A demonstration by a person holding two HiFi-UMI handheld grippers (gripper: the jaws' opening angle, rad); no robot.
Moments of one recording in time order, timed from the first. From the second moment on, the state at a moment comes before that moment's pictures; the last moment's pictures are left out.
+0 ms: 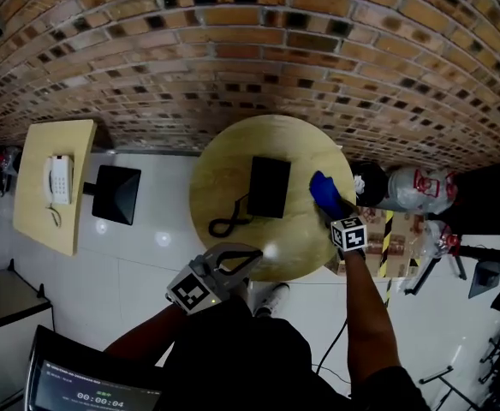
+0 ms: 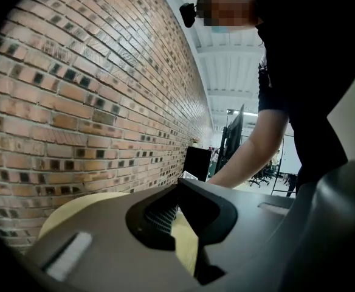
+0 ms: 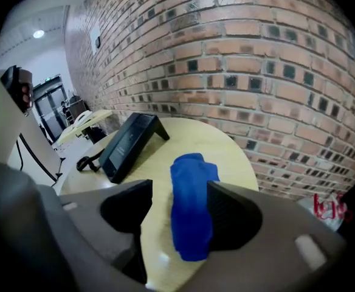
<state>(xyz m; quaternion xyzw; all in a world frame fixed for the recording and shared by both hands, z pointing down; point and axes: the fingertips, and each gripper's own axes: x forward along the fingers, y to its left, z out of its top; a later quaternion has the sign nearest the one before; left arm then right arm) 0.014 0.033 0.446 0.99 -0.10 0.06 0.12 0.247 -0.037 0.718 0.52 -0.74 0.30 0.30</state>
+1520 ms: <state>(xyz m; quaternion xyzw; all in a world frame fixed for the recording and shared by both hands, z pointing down) -0.021 -0.006 0.456 0.98 -0.16 0.05 0.14 0.103 -0.168 0.653 0.41 -0.85 0.20 0.28</state>
